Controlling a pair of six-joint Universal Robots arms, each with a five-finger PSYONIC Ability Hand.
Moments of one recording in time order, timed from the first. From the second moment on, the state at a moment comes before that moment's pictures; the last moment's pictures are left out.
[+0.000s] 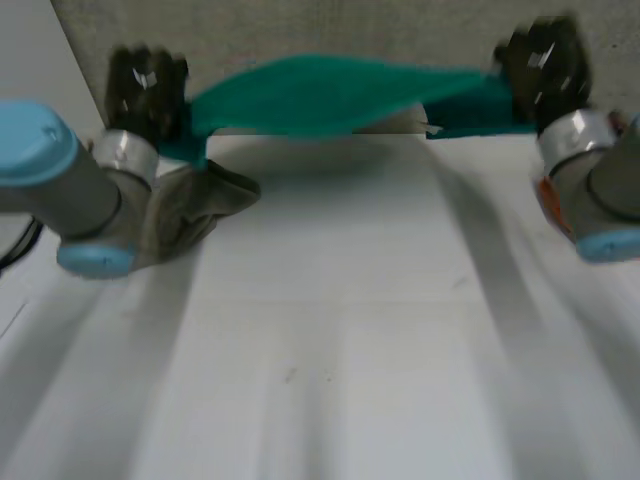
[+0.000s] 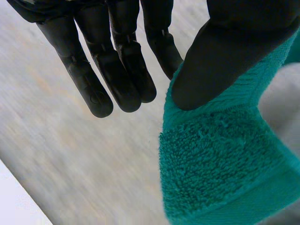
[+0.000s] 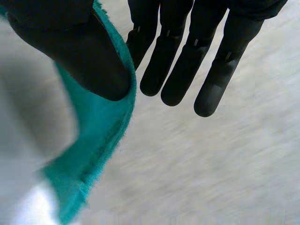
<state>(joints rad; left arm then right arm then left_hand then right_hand) 4.39 -2.14 -1.24 3.65 -1.55 3.55 1.81 -0.98 1.16 -0.47 1.38 2.55 1.15 1.20 1.19 1.20 1.00 1.13 1.17 1.19 1.20 1.01</state>
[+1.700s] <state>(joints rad) 4.37 -2.13 -1.20 3.64 -1.53 3.61 1.81 -1.08 1.25 -0.52 1.49 2.40 1.15 1.20 1.19 1.20 1.00 1.13 1.17 1.19 1.20 1.03</state>
